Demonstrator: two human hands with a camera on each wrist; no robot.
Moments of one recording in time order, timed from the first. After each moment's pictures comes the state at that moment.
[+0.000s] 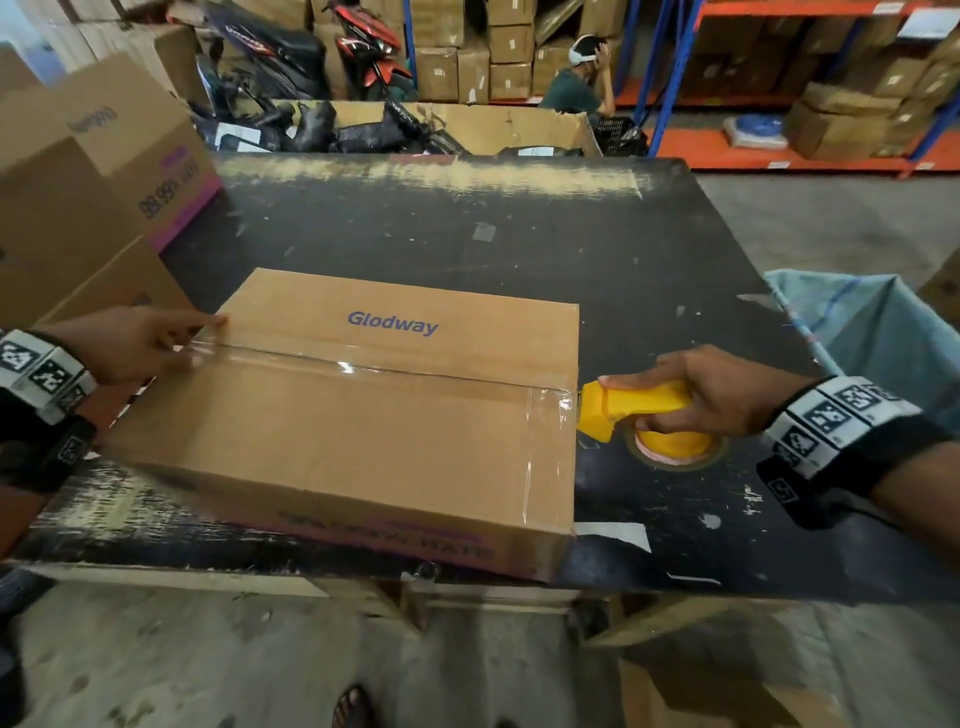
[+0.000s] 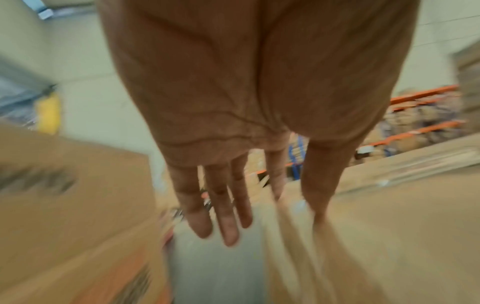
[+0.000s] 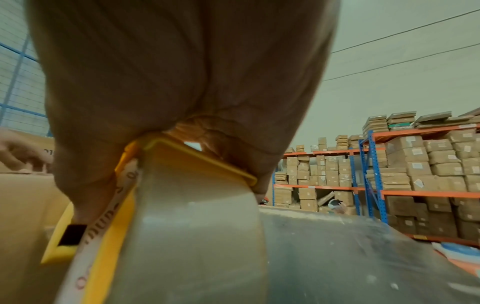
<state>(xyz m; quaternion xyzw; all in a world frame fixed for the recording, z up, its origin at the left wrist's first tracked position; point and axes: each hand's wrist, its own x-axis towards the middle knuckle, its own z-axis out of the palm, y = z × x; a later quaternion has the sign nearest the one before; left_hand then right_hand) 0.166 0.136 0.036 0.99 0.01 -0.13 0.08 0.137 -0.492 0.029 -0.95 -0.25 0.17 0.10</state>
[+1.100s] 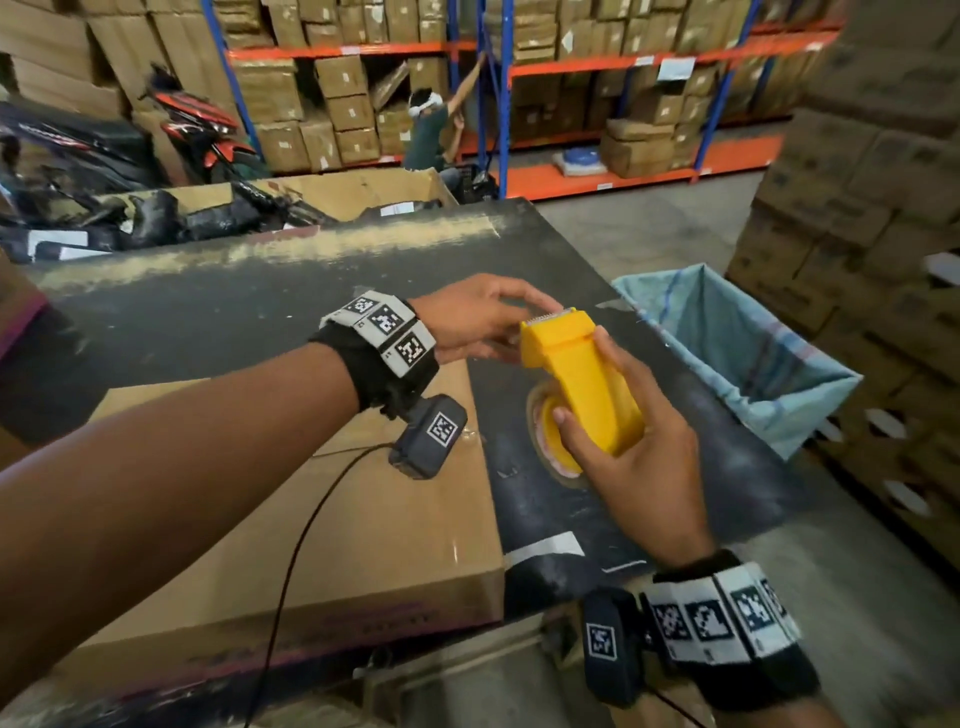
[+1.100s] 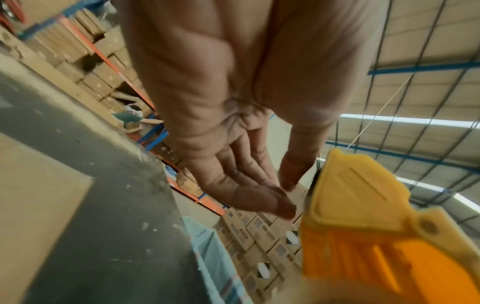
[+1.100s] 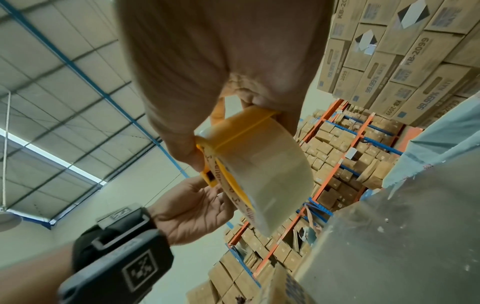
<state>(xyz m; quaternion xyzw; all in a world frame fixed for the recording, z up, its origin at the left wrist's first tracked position) 0.194 -0.293 0.092 0.73 -0.22 -0.33 0.56 0.012 -0.439 0.027 -0.84 0.02 -0.27 0.47</state>
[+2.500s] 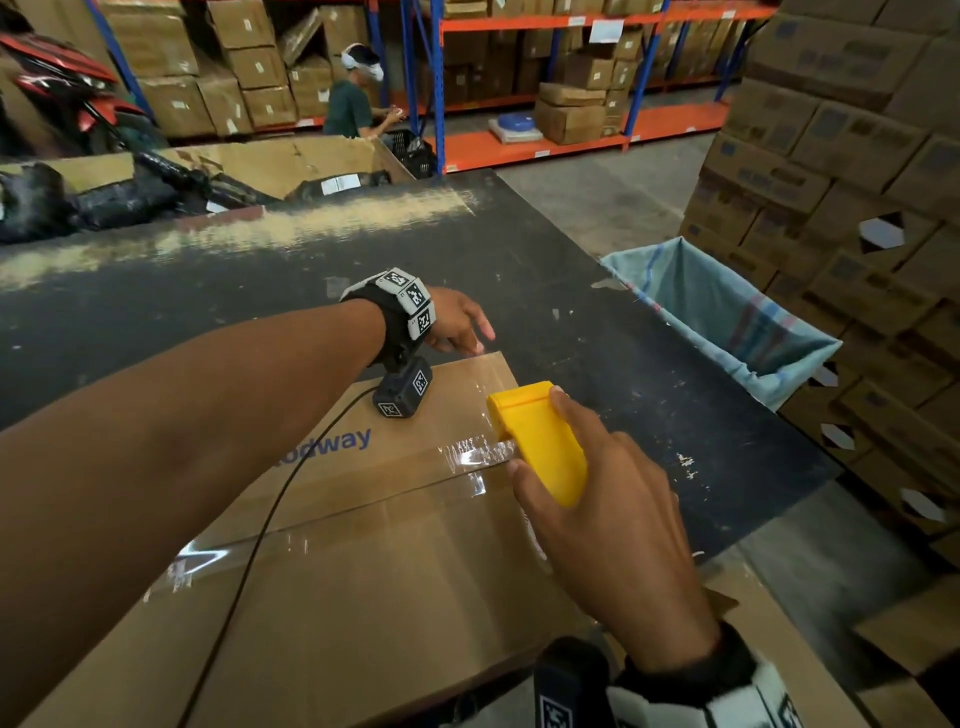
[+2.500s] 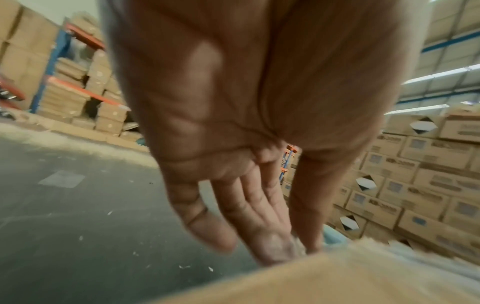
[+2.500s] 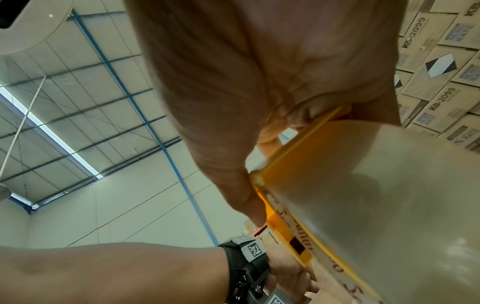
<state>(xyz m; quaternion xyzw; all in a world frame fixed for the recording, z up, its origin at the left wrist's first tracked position) 0.365 -0.264 0.028 0.85 -0.29 -0.38 0.24 0.036 -0.276 0.083 -0.90 0.29 -0.06 0.31</state>
